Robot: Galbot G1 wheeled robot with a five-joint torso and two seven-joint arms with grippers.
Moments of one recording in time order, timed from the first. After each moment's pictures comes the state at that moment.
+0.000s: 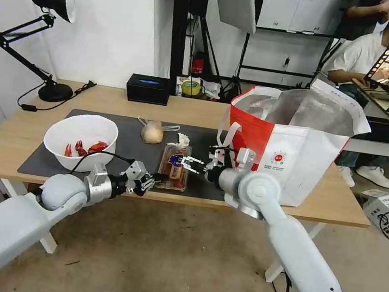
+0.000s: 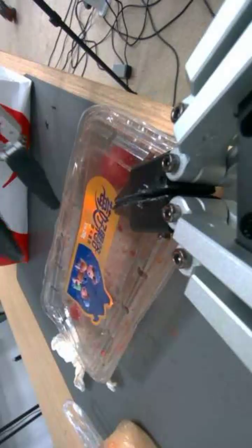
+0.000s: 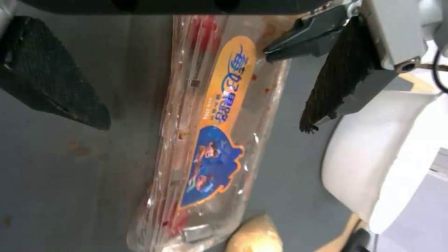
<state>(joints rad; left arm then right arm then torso) 0.78 -0.69 0.08 -1.68 -0.62 0.04 0.48 -0.60 1.19 -0.06 1.76 1.55 -0.69 0.65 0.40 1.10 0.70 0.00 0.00</state>
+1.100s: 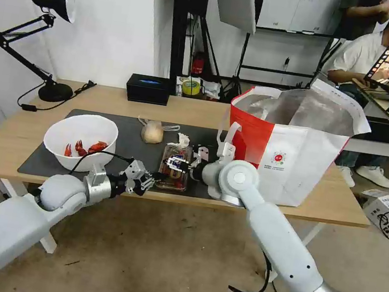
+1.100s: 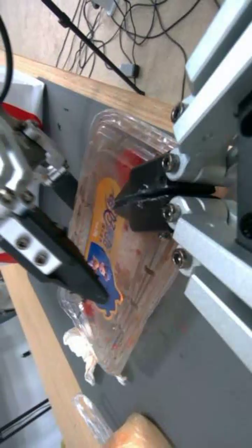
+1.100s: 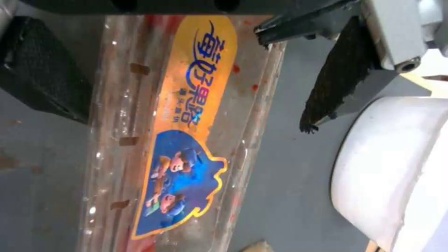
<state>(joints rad) 0.79 -0.69 0.06 -1.69 -0.64 0.02 0.48 -0.52 1.28 -0.13 1.67 1.58 -0.72 0.74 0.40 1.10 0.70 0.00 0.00</state>
